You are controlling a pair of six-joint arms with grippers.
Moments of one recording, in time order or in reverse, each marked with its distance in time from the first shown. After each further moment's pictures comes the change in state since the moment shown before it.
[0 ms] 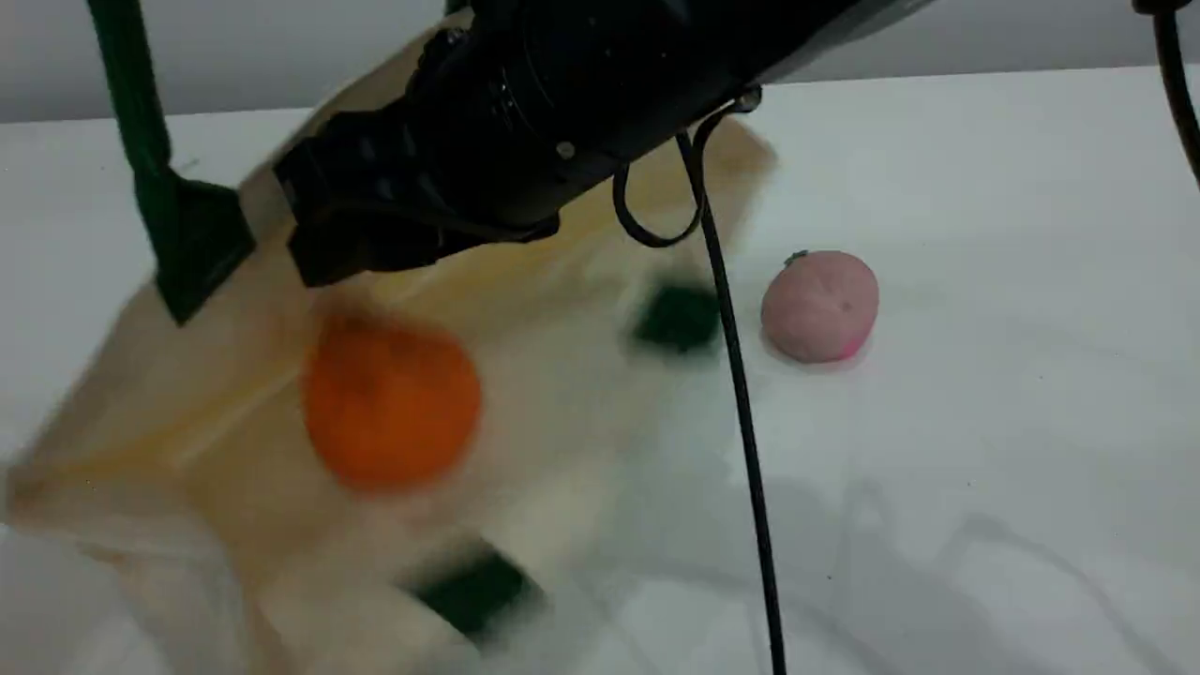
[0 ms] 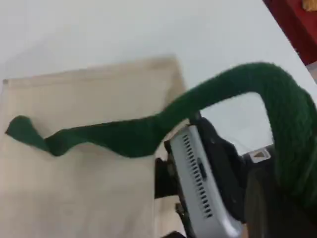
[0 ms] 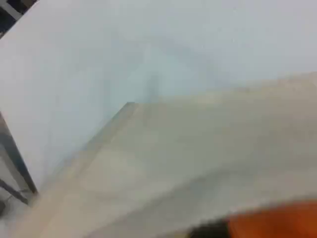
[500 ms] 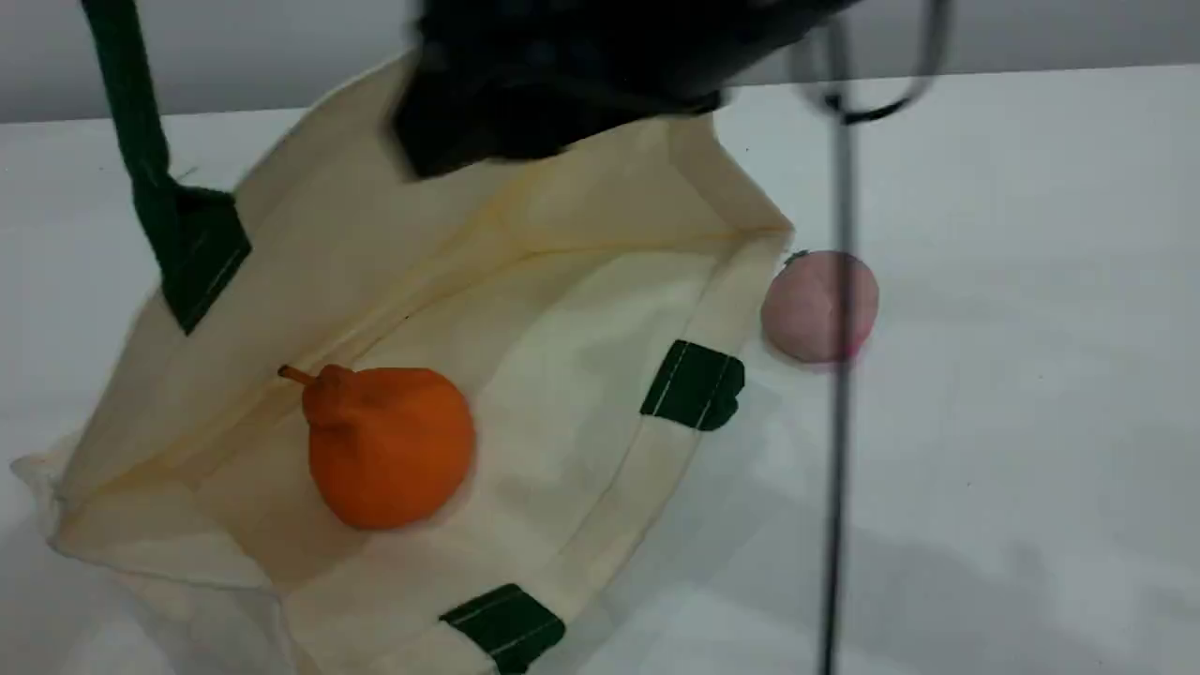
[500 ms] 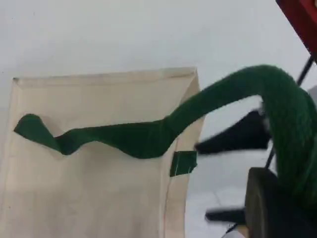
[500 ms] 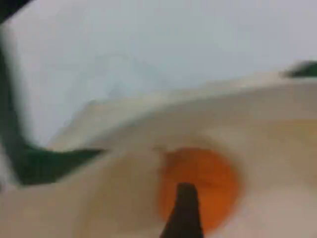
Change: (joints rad) left arm 0.001 0.000 0.000 0.028 -0.010 -0.002; right arm -0.063 -0.313 0.223 -0.180 -0.132 0.105
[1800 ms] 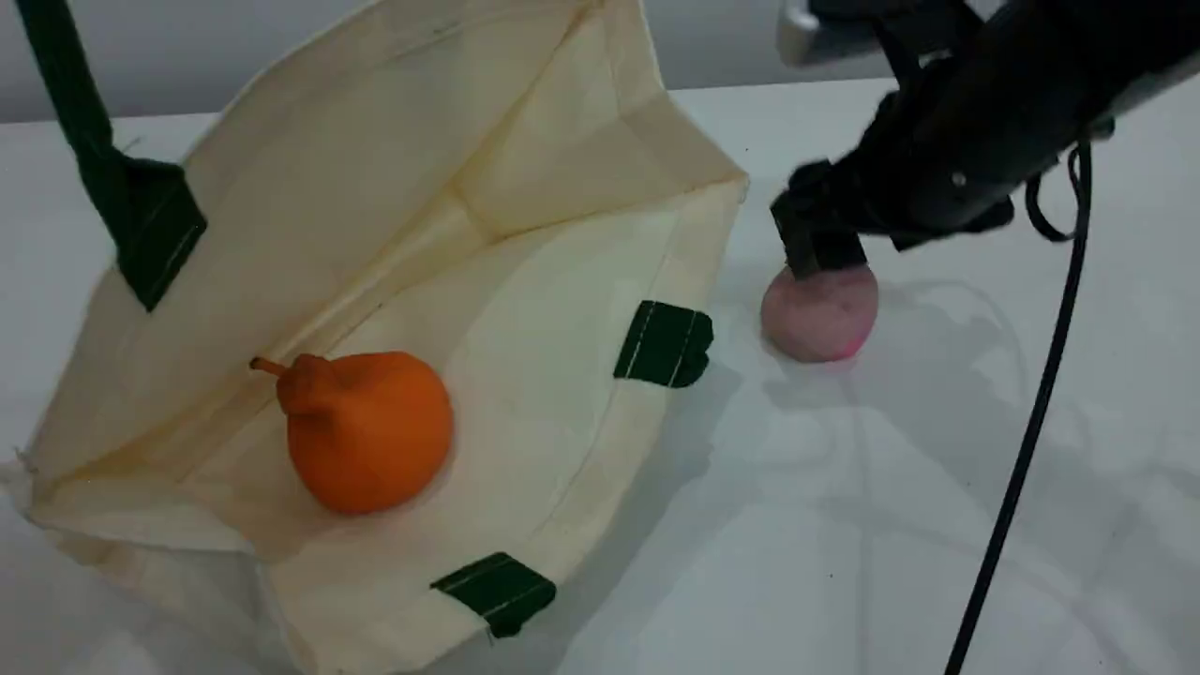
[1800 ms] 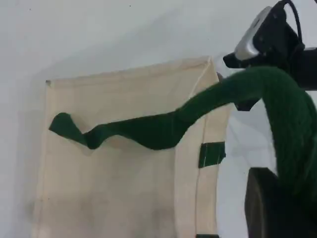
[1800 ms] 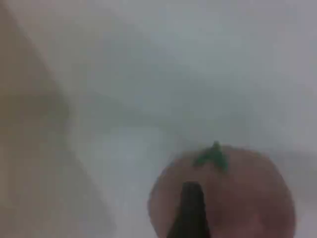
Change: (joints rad) left arm 0.001 -0.069 0.000 0.130 -0.010 -0.040; right arm -0.289 0.382 -0.057 0.000 -0.267 -0.041
